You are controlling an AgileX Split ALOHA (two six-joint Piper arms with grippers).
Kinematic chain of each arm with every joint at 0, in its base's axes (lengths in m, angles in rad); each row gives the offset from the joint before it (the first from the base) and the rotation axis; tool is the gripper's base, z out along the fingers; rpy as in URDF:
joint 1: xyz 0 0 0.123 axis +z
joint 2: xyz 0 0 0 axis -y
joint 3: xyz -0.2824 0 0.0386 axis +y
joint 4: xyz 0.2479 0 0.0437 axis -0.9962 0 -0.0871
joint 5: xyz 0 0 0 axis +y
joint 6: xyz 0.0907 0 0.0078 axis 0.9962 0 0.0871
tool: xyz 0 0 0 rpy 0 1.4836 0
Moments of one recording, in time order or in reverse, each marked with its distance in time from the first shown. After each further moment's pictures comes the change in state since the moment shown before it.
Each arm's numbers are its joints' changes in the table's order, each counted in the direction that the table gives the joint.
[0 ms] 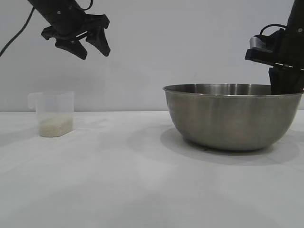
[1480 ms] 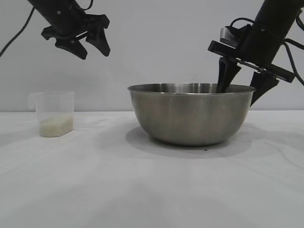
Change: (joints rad) left arm 0.000 0.000 0.000 -0.004 0.000 -0.002; right arm 0.041 0.089 -0.039 -0.096 -0.082 -0.077
